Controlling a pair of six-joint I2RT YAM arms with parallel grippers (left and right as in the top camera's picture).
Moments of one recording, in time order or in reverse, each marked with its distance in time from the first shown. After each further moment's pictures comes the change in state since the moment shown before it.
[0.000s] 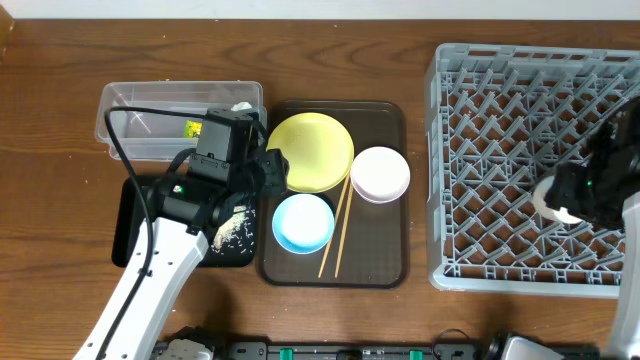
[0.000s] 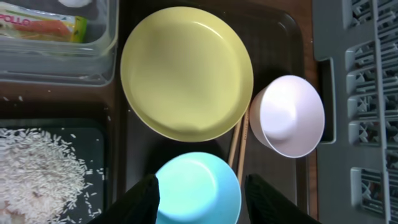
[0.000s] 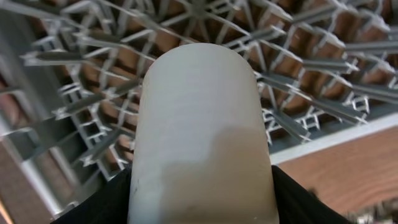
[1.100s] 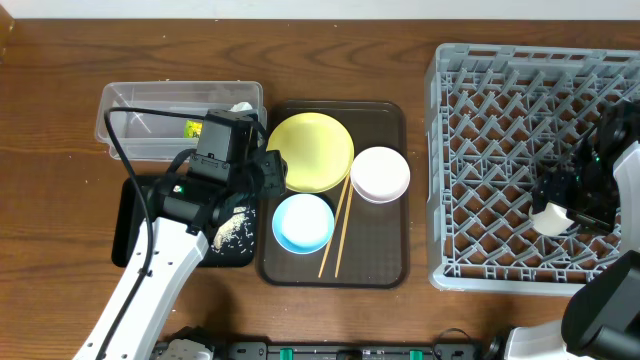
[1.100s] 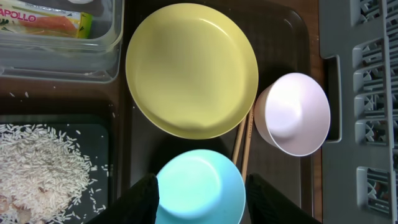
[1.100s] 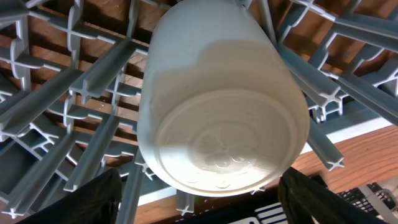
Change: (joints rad) left arm 0.000 0.000 0.000 -0.014 -0.007 0.001; right arm -0.034 0.273 -0.023 0.003 0.032 0.016
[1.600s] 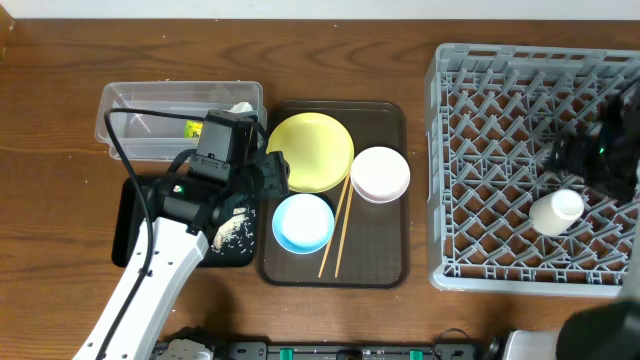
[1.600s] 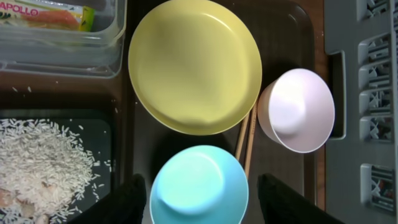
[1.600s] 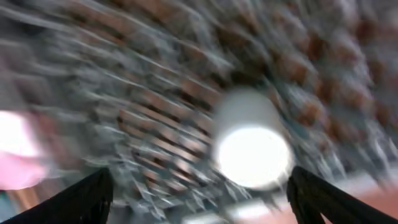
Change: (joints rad) left arm 0.000 0.000 0.000 -0.018 -0.004 0.000; right arm 0.015 -0.109 0.197 0.053 -0.176 -0.034
